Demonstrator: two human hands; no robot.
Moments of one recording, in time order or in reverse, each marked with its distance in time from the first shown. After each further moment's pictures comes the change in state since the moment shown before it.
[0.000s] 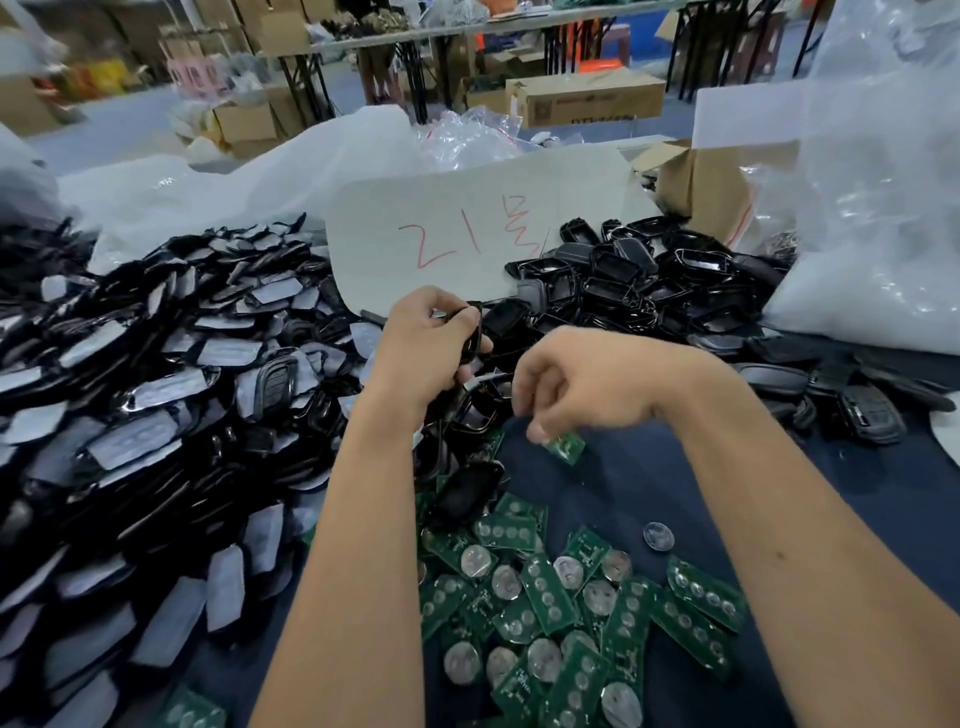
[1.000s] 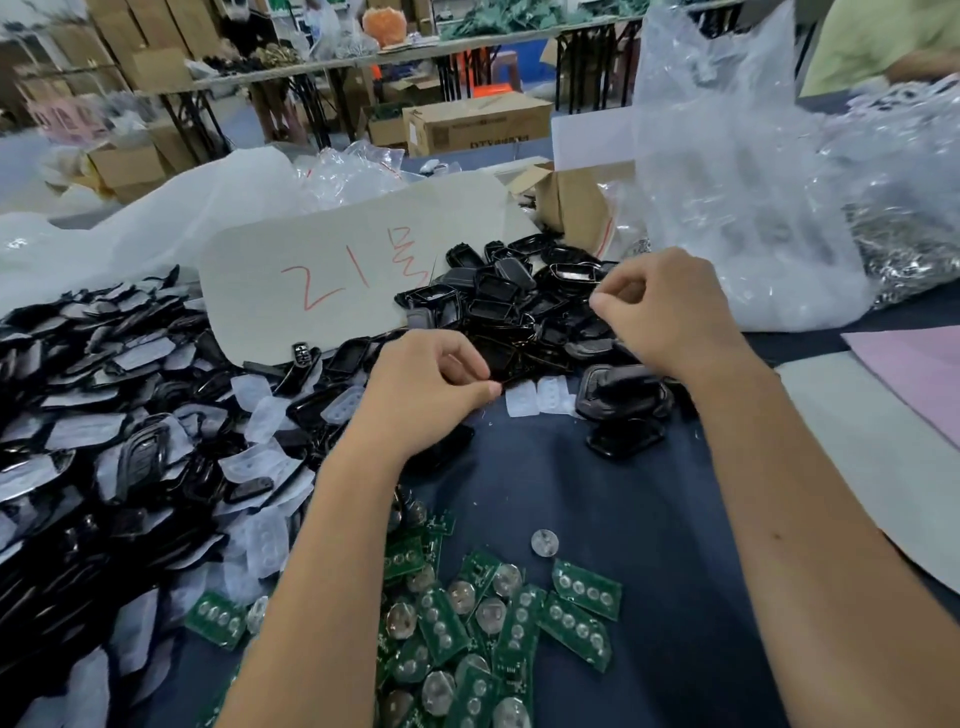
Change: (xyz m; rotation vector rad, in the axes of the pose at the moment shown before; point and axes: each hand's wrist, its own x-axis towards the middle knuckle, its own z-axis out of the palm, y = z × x) left_hand -0.022 0.022 0.068 0.493 -0.297 0.306; right_hand -0.086 0.080 -0.052 -0.055 1.040 0.307
